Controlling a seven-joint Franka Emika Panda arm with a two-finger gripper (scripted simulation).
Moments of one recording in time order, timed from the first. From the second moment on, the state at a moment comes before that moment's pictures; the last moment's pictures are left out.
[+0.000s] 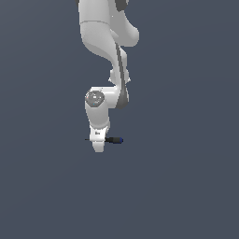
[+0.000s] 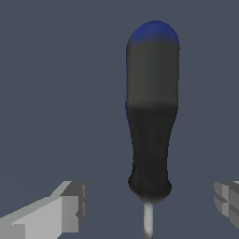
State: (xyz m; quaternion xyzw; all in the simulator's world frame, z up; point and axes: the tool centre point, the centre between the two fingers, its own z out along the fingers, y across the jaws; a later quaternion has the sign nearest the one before) arm -0.025 -0.088 0.032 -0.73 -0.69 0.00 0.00
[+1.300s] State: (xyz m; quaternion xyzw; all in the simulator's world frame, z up) arm -0.031 -0.096 0.027 -0.73 -0.69 0.00 0.00
